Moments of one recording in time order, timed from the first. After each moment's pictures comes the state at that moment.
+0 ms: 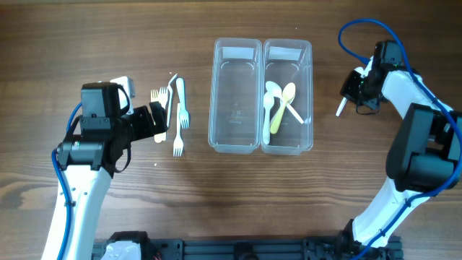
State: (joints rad) left arm -0.01 1.15 0.95 -0.76 0.12 -0.27; right arm -0.21 2.04 1.33 -0.56 -0.14 0.31
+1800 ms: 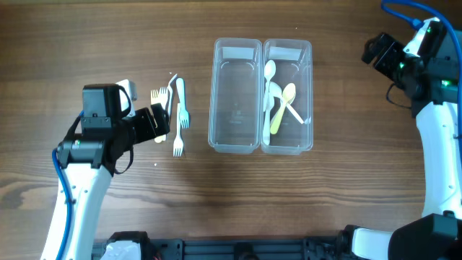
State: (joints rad) left arm -0.01 1.17 0.96 -0.81 0.16 -0.34; right arm -0.22 1.49 1.32 -0.58 -0.15 0.36
